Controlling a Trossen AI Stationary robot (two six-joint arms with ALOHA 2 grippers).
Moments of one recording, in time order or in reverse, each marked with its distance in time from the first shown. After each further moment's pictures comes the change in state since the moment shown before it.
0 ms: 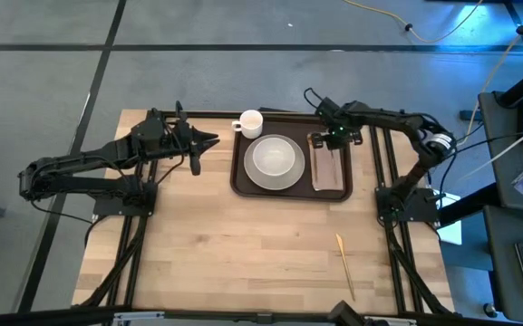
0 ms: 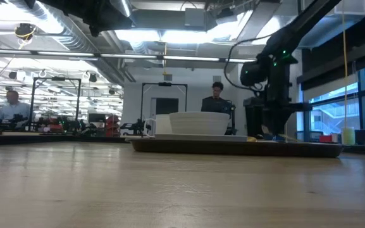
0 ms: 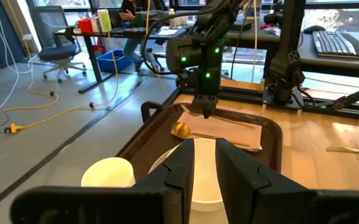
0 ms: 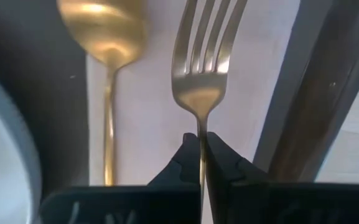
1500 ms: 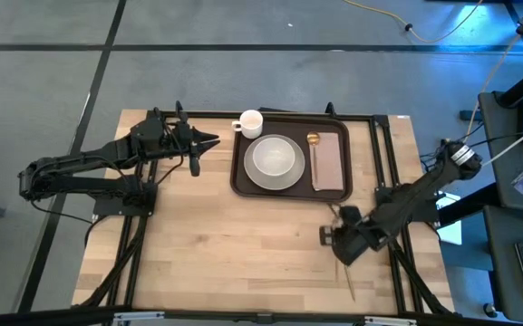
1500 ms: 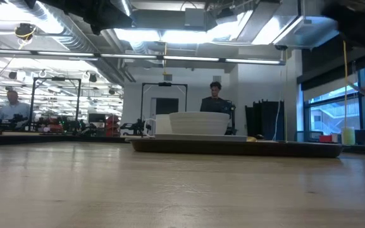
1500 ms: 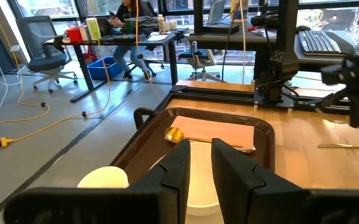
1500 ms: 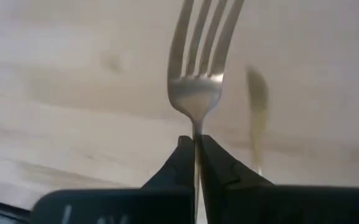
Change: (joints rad) left arm 0.000 0.000 0.000 0.014 0.029 0.047; right arm 1.427 -0.259 -0.069 -0.063 0.210 1.515
